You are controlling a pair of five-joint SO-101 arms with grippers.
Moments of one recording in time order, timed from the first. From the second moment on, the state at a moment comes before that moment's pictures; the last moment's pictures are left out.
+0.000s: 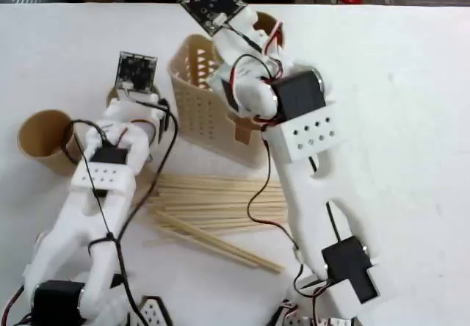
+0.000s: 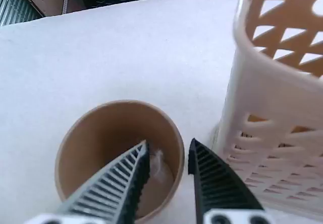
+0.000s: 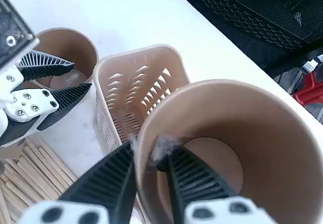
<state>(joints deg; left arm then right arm) -2.9 -22.1 51.4 17.7 -6.5 -25.8 -2.5 -25.8 80.6 24.1</state>
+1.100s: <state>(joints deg) -2.9 -22.1 51.4 17.7 -6.5 -18.0 -0.7 -26.1 80.7 23.1</state>
